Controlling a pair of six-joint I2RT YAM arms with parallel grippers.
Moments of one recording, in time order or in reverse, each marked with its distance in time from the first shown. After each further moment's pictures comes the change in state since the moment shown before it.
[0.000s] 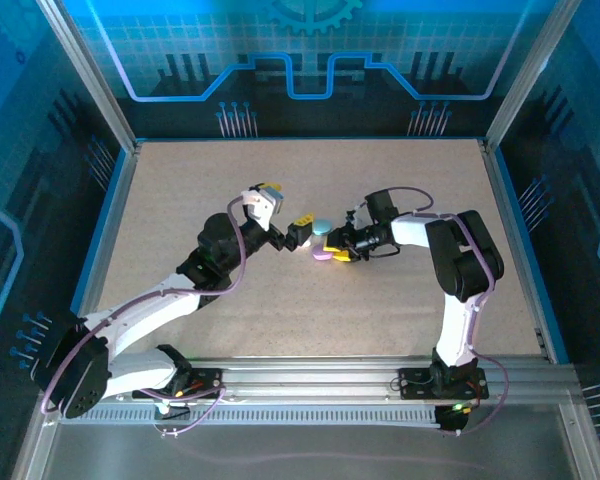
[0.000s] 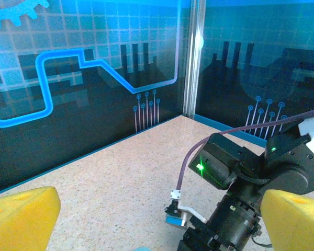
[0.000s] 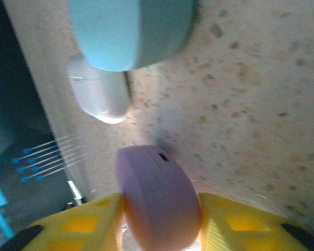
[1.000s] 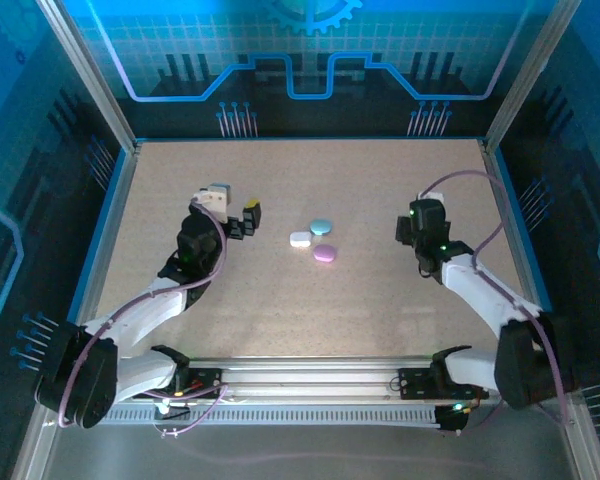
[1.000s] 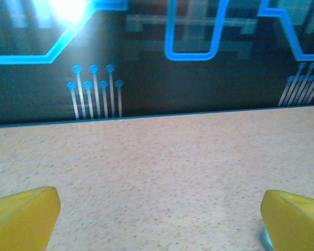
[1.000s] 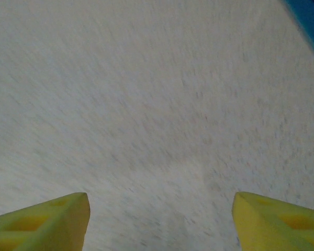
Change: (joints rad) left arm 0.272 -0.032 -0.138 -0.056 -0.290 -0.094; right arm -0.082 -0.687 -0.363 0.018 1.188 -0.442
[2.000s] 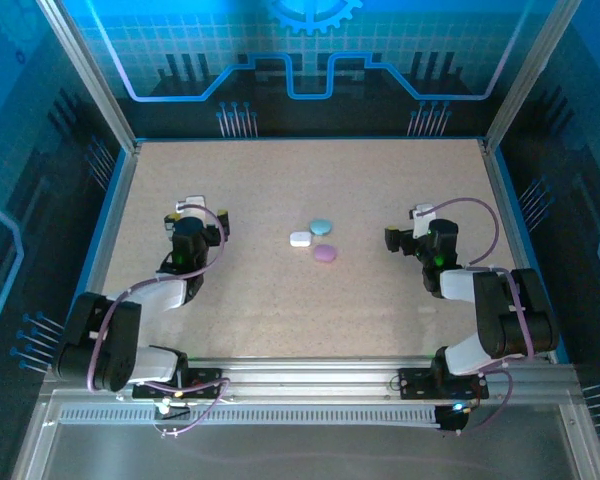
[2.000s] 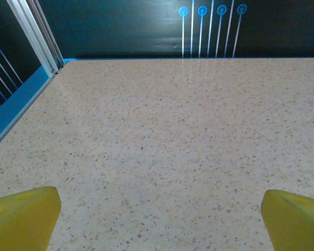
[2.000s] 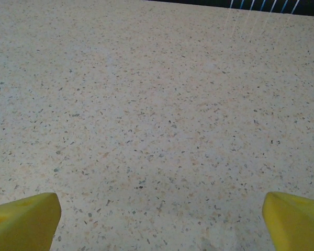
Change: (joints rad) left arm 0.190 0.196 -0.094 0.103 -0.145 0.048; right arm -0.175 0.226 -0.269 0.804 -0.446 -0.301
